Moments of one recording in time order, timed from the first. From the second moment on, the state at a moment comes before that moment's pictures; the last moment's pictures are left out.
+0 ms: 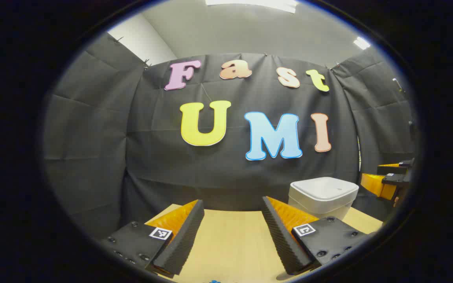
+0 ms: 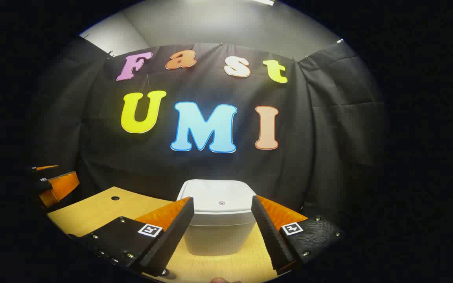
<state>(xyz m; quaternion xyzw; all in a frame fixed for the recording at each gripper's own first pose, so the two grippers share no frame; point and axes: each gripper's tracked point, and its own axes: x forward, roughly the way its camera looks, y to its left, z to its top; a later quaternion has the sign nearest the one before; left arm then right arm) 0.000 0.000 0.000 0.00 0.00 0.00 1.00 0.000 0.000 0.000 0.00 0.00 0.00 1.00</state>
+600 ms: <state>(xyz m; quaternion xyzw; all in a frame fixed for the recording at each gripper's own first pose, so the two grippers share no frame) 0.009 -0.006 -0.007 -0.01 0.01 -0.01 1.00 0.009 0.002 -0.005 0.00 0.01 0.01 1.00</state>
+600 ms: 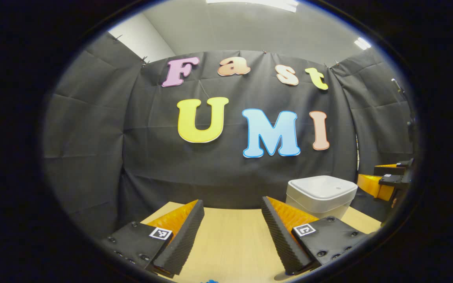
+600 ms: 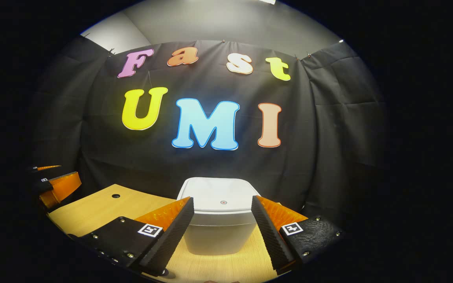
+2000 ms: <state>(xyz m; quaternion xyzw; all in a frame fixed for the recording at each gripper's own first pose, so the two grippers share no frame) 0.024 0.000 -0.022 -0.02 0.03 0.00 1.00 0.103 0.004 -0.041 0.04 0.08 0.02 1.00</state>
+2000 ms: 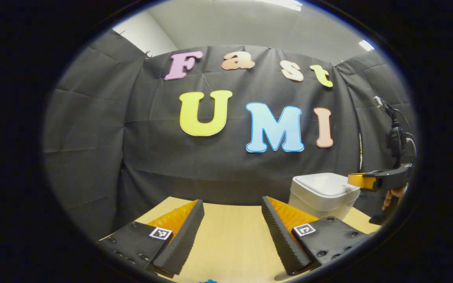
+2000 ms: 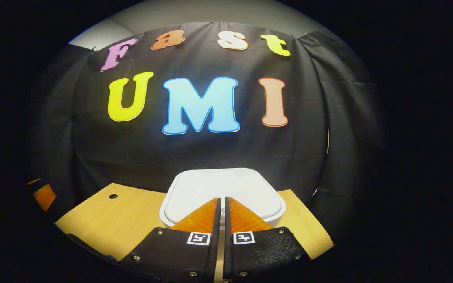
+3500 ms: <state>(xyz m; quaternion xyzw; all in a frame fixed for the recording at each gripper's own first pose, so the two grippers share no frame) 0.010 -0.017 -0.007 -0.03 0.01 -0.01 1.00 0.112 0.005 -0.022 0.08 0.07 0.06 0.99</state>
